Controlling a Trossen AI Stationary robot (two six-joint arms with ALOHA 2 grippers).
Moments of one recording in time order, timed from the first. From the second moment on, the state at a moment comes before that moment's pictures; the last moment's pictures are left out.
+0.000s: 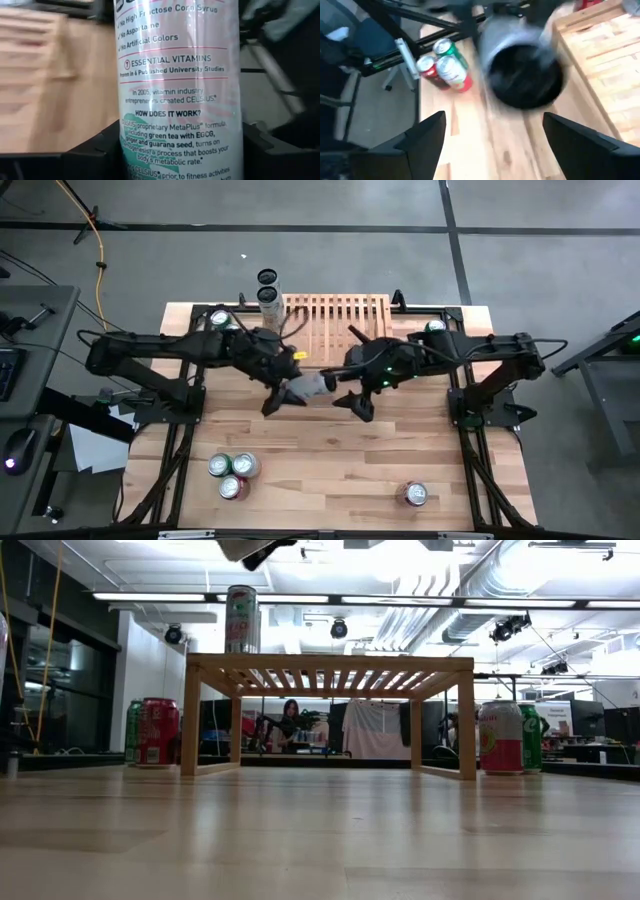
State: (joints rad) left arm 0.03 1.32 1.25 -0.54 0.25 -0.08; right arm 0.17 1.56 1.81 -0.93 0.02 0.44
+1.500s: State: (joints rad) left arm -0.08 1.13 0.71 0.67 -0.14 -0.35; right arm 0.03 1.45 1.26 0.27 0.14 0.41
